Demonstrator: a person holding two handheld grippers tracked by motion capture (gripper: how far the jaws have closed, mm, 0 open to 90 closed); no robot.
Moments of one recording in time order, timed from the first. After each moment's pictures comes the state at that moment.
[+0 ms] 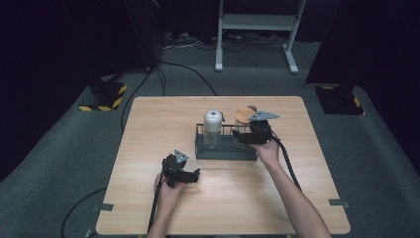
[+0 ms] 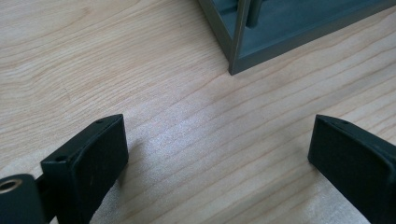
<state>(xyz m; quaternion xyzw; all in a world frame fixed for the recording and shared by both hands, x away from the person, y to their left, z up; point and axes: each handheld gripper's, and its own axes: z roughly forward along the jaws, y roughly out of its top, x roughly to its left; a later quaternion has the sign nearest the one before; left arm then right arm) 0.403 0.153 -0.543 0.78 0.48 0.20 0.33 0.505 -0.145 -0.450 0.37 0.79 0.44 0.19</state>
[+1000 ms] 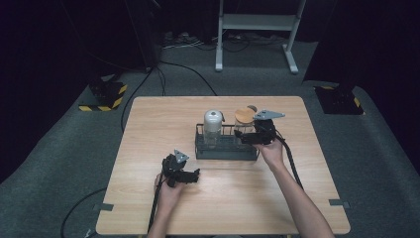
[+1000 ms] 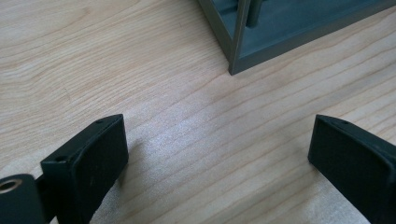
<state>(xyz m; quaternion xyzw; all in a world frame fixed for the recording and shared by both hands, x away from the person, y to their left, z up) 0.403 0.153 -0.543 0.78 0.48 0.20 0.33 0.499 -0.156 -0.438 0.36 0.79 0.46 0.18</state>
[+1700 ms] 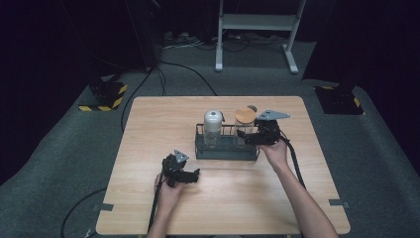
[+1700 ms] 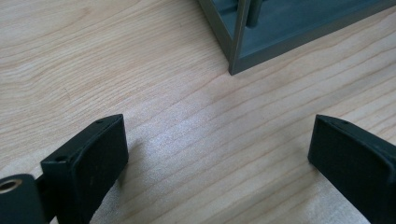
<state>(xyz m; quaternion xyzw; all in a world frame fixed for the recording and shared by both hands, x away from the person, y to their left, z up) 0.403 0.153 -0.543 0.78 0.48 0.20 0.33 0.488 -0.165 -0.426 0.36 0.79 0.47 0.19</state>
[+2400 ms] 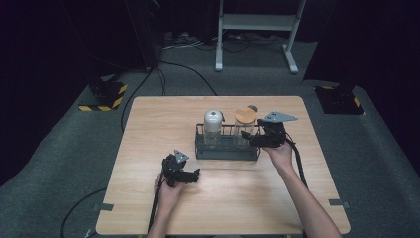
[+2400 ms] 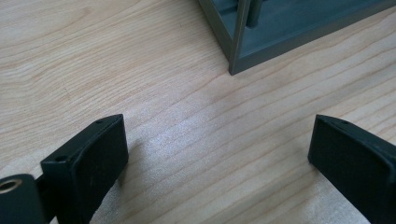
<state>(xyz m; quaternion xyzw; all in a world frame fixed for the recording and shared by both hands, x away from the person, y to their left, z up) 0.403 0.153 -0.543 0.78 0.48 0.20 0.33 0.475 -0.178 -0.420 0.36 0.78 0.48 0.19</state>
